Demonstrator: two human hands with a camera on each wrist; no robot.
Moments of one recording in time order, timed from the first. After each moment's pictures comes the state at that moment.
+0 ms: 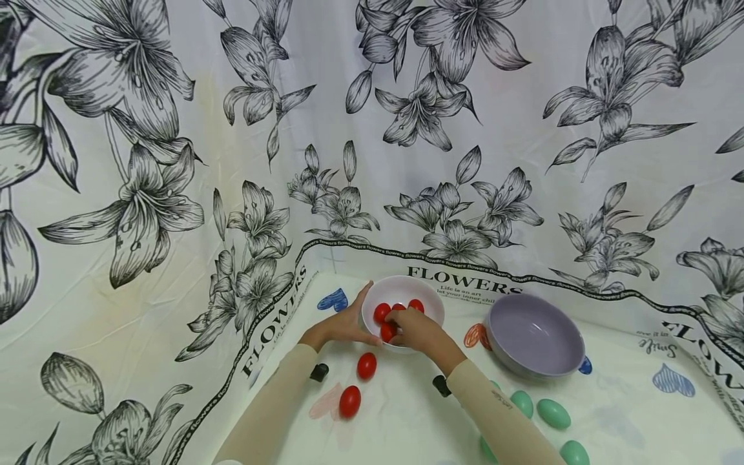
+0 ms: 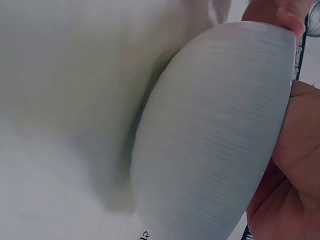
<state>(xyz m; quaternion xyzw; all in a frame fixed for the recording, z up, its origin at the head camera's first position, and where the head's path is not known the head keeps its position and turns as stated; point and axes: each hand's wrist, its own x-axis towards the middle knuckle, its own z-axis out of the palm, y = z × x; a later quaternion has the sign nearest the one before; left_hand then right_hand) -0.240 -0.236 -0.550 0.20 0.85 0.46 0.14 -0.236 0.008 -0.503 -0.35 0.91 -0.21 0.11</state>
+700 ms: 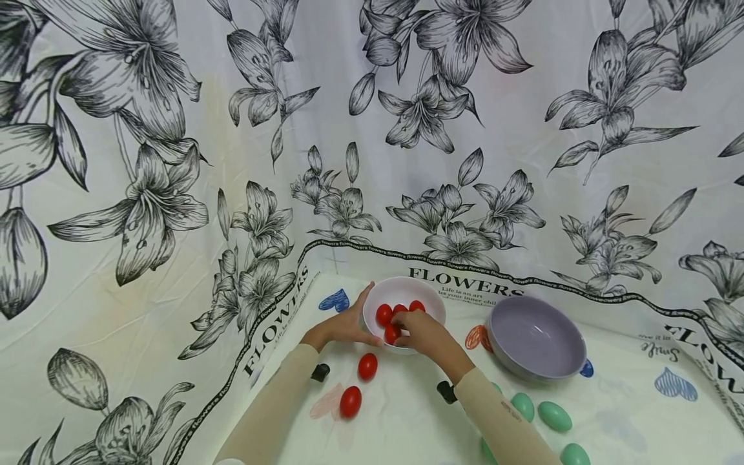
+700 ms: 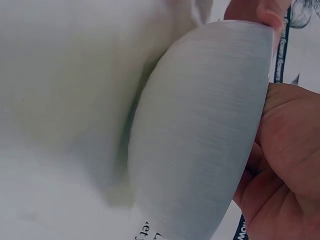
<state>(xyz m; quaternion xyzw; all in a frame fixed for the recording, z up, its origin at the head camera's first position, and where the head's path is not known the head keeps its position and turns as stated) -0.237 -0.235 -0.547 0.19 0.86 0.45 0.14 -0.228 0.022 -0.499 -0.35 0.89 -0.27 0.10</state>
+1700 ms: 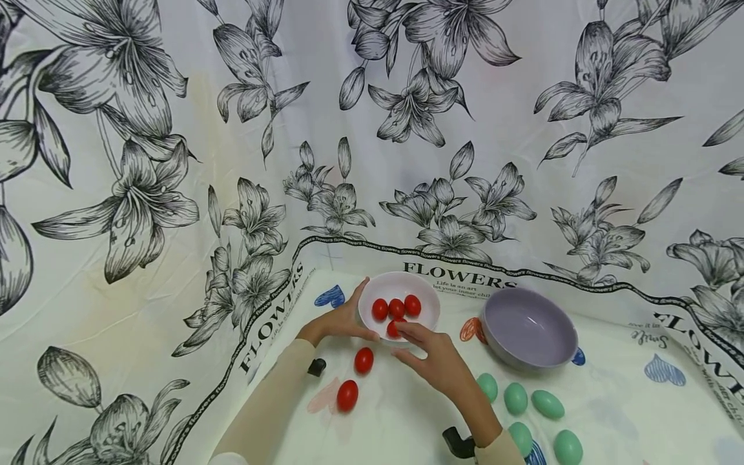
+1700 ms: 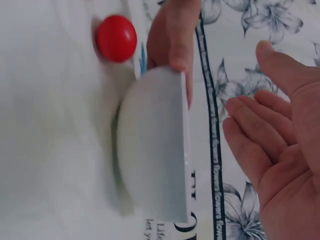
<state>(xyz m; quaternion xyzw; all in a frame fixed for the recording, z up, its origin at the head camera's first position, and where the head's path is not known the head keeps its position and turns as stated) -0.240 -0.235 -0.547 0.20 0.85 0.46 0.14 -0.140 0.058 -0.485 -0.30 0.84 -0.46 0.00</state>
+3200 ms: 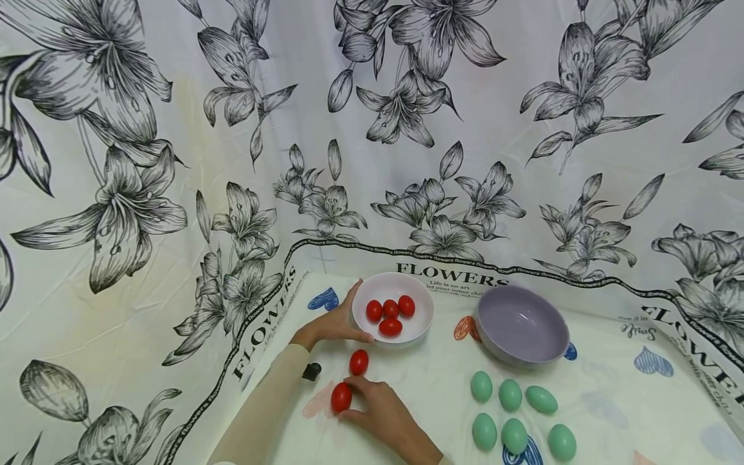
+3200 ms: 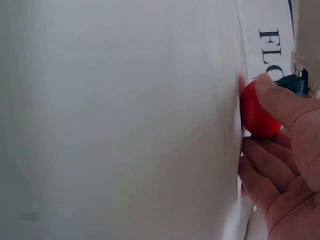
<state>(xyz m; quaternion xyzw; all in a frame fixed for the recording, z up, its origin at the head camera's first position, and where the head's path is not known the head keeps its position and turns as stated) -0.237 -0.234 -0.548 0.19 0.86 0.46 0.14 -0.088 -0.028 -0.578 -0.27 0.88 -0.38 0.11</state>
